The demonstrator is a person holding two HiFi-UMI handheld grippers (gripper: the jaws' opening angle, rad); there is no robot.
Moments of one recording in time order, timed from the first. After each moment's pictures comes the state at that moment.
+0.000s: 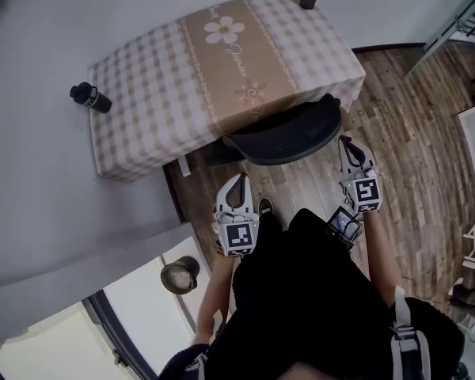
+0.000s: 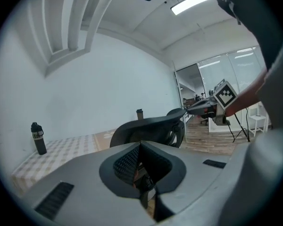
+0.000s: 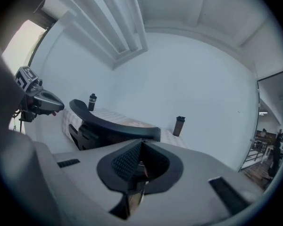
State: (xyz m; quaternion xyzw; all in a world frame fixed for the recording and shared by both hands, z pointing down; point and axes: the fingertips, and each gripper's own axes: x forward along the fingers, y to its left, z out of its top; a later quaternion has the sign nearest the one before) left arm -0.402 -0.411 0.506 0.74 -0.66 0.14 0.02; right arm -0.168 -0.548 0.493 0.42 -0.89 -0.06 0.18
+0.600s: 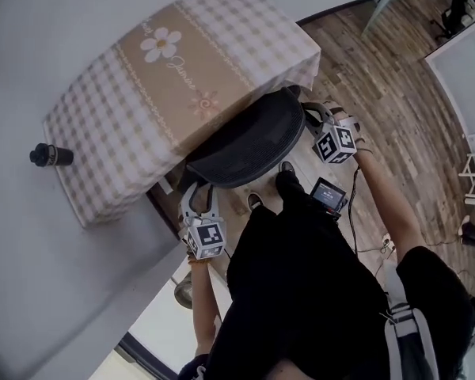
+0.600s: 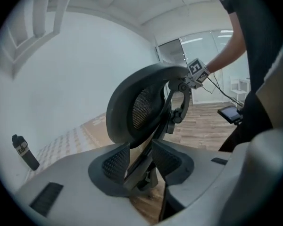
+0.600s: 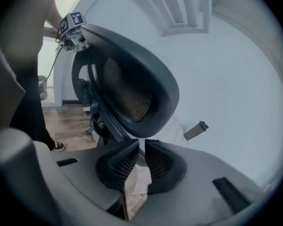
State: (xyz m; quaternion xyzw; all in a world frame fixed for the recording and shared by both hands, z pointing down) left arm -0.437 -0.456 0.590 0.77 -0.57 0.30 0.04; right arm -0.171 -0.642 0.579 0.25 -0.83 -0.26 0.42
